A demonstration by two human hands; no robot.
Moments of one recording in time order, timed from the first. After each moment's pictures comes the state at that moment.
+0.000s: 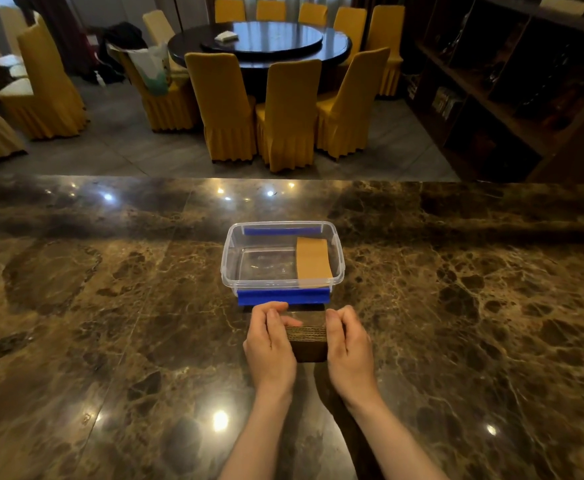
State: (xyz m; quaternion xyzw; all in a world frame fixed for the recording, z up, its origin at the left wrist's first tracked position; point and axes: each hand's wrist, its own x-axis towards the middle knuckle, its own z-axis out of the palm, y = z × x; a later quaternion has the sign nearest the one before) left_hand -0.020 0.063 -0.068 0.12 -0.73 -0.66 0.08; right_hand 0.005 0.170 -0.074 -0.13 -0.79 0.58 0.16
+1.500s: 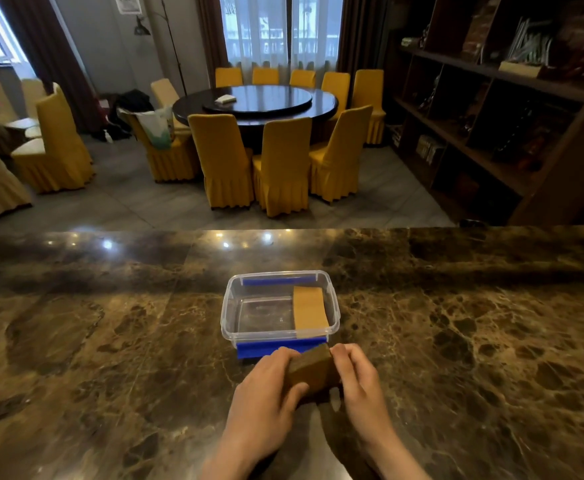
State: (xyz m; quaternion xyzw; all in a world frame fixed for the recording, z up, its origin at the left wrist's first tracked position) left_hand -0.029 0.025 -0.020 -0.20 -0.91 -0.36 -0.06; right_hand -0.001 0.188 -0.047 -0.14 -0.71 0.68 0.11
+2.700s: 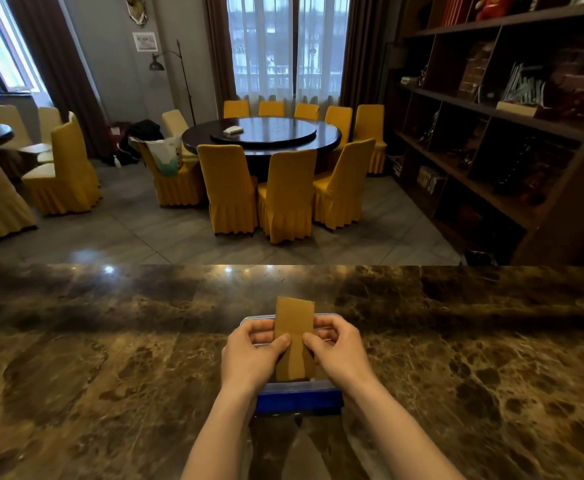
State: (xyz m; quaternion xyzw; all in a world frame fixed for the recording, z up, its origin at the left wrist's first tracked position) left_hand -0.140 0.020 0.017 0.07 -0.80 -0.59 -0.05; right_hand -0.113 0.171 0.014 -0.15 -0.77 0.62 0.06
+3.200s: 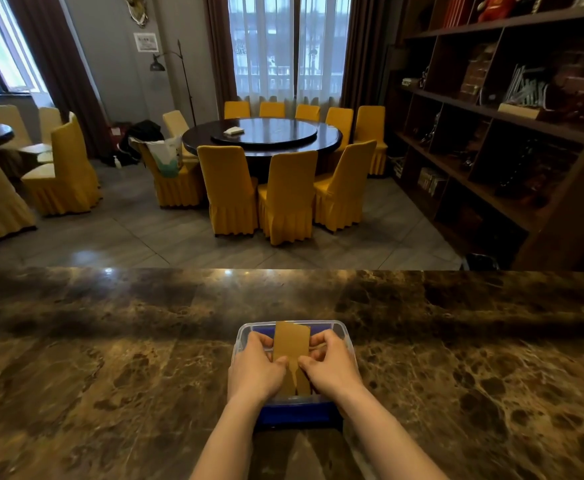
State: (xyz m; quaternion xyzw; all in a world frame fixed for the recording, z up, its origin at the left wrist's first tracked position) left_hand -0.150 0.031 0.004 0.06 -0.91 -0.40 -0.11; right_hand -0.131 0.167 -0.008 -0.20 -0.85 0.49 -0.02
